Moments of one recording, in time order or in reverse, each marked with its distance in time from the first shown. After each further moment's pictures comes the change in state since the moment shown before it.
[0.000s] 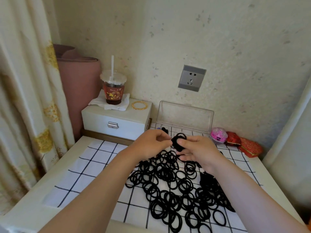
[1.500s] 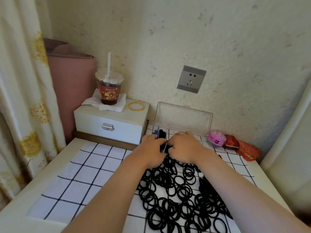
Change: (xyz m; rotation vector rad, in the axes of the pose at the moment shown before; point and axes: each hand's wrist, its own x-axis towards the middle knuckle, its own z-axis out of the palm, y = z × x) left_hand 0.030 -0.027 0.022 0.462 -0.050 0.029; right_hand 0.062 -0.002 0.016 -1.540 -0.179 -0.335
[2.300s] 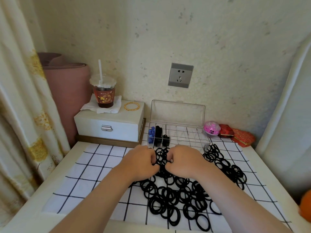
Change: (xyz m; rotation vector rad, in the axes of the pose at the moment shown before) left_hand -0.056 -0.002 -0.001 0.233 0.037 0.066; right_hand -0.075 -0.031 0.014 0.239 0.046 0.150
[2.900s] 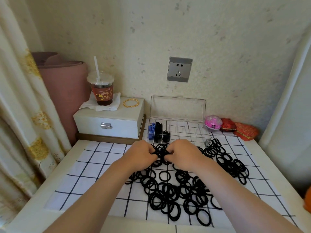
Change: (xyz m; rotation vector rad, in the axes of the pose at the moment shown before) left_hand 0.015 0.000 0.001 -0.266 -0.083 -0.210; right_hand 0.017 0.011 0.013 0.187 0.026 -0.036
